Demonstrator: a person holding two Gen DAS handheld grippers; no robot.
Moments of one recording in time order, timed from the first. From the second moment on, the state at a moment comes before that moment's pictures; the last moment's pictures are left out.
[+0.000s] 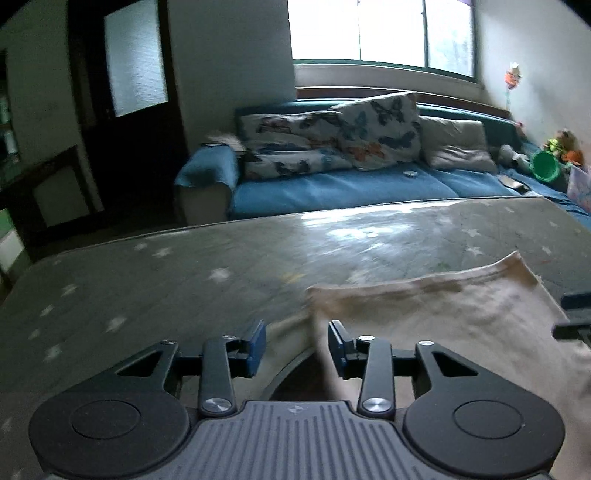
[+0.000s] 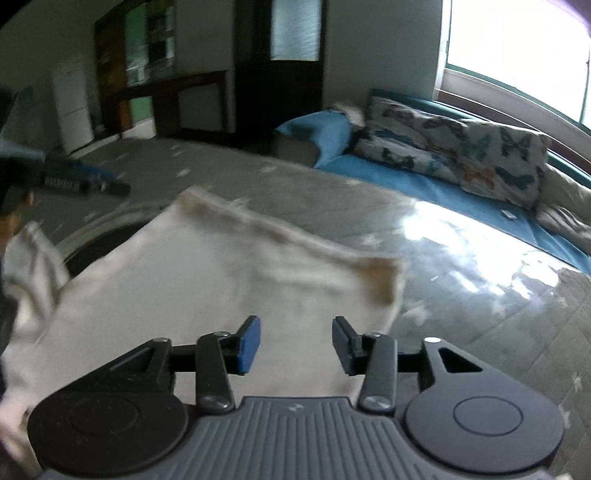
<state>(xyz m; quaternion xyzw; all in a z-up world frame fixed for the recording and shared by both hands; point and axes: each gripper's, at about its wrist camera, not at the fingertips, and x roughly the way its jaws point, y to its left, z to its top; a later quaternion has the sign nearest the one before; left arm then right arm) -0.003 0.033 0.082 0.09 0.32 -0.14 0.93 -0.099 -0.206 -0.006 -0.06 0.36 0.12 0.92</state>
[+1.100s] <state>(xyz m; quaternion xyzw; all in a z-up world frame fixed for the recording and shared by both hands) -0.106 0.211 0.045 -0.05 0.35 0.04 0.93 -0.206 -0.016 -0.017 -0.18 0.34 0.34 0.85</state>
